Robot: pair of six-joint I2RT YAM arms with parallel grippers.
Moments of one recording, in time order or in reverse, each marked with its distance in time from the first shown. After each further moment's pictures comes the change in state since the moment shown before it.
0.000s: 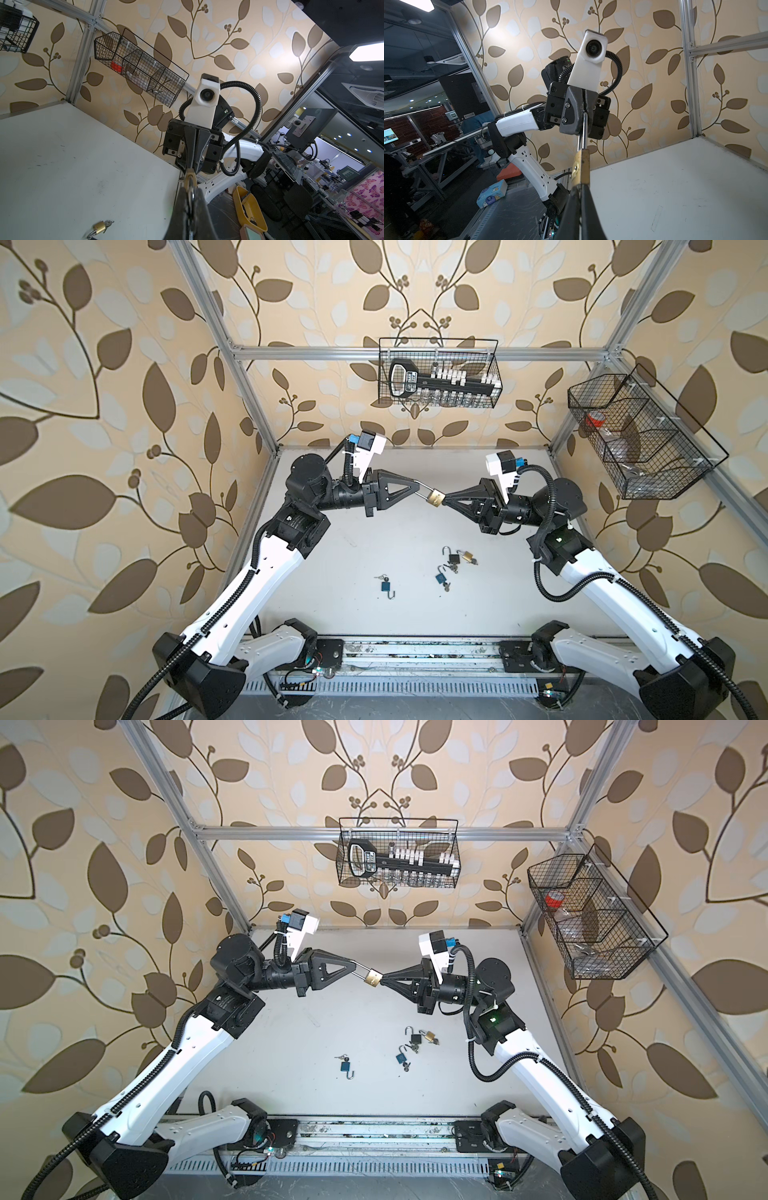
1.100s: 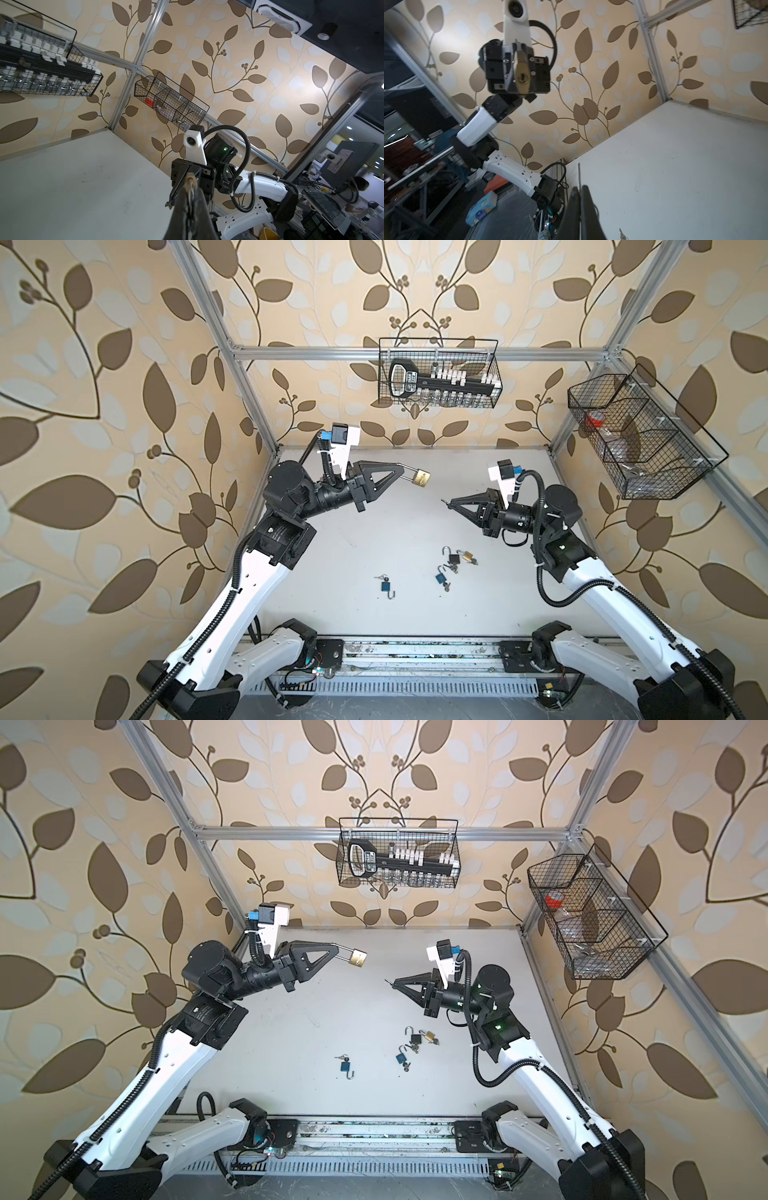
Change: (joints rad) left arm 0.042 -0.095 0.028 -0.105 -0.260 0.034; right arm -0.093 -0.063 -0.118 -0.230 0.163 -0.073
